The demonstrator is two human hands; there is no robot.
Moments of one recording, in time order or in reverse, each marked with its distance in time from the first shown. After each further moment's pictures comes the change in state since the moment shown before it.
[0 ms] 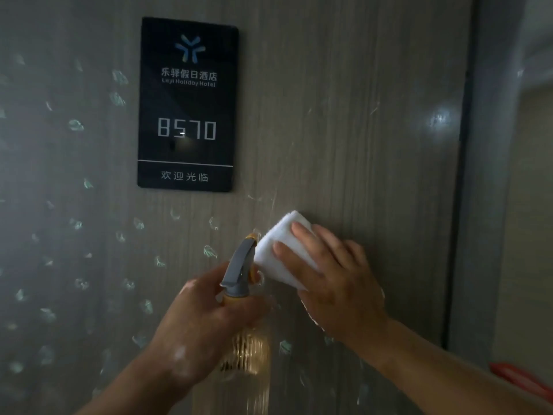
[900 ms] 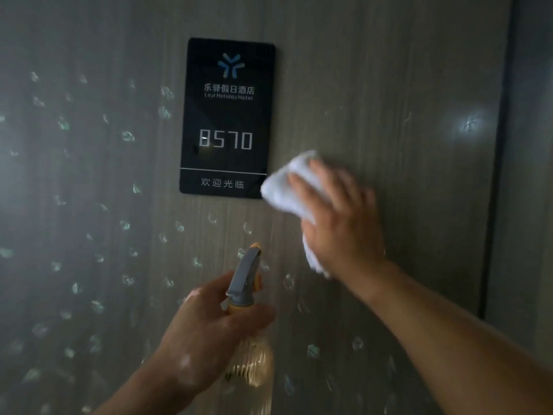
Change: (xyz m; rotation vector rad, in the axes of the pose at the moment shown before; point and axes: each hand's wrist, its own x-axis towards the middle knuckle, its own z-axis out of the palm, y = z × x) left_hand -0.016 -0.004 -0.031 0.017 0.056 -0.065; right_hand 0.097 -0.003 -0.002 0.033 0.086 0.184
